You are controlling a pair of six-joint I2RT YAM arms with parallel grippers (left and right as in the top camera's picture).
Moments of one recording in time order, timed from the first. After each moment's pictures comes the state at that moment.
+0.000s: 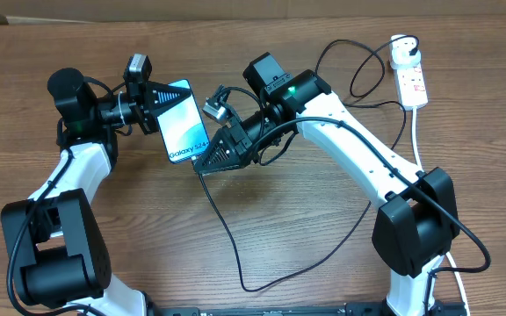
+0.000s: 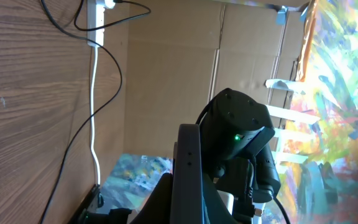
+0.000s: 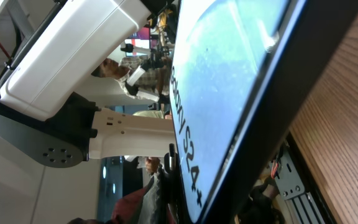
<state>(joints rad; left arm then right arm) 0.19 1.78 1.01 0.68 1.55 -1.57 0.60 2.01 1.78 -1.10 -1.39 0.17</state>
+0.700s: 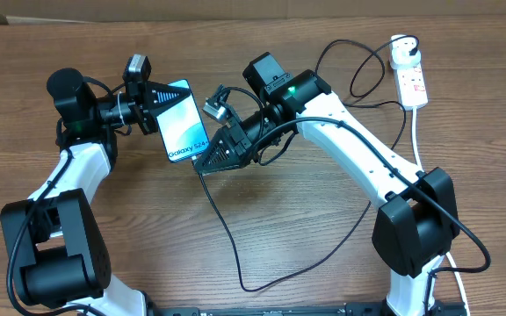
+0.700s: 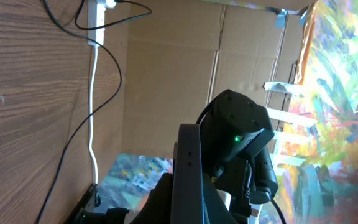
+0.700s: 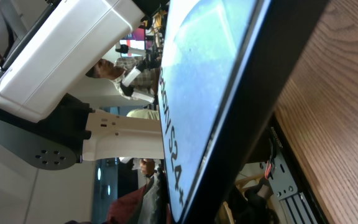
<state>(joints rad) 0.19 1.78 1.01 0.68 1.55 -1.59 0.60 2.01 1.78 -1.09 -1.37 0.18</state>
